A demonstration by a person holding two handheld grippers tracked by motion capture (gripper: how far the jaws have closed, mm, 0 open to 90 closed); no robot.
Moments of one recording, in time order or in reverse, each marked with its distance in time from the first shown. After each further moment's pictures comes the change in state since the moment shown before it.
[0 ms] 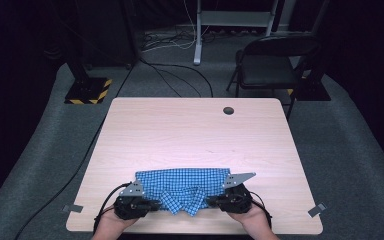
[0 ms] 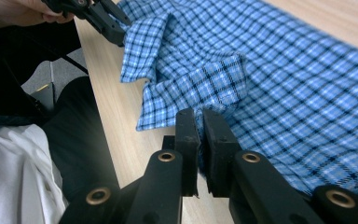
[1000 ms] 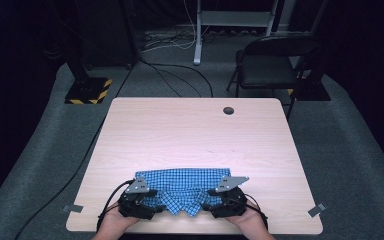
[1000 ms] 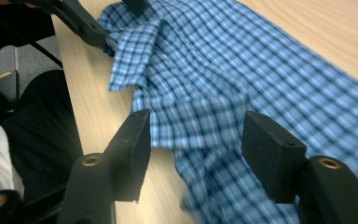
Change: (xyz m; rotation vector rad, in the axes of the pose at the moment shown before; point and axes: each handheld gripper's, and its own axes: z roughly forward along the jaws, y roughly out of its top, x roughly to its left) left arm -0.006 0.021 0.015 -0.001 0.089 0.032; right arm 0.013 0.007 0.014 -0.009 -0.103 -0.116
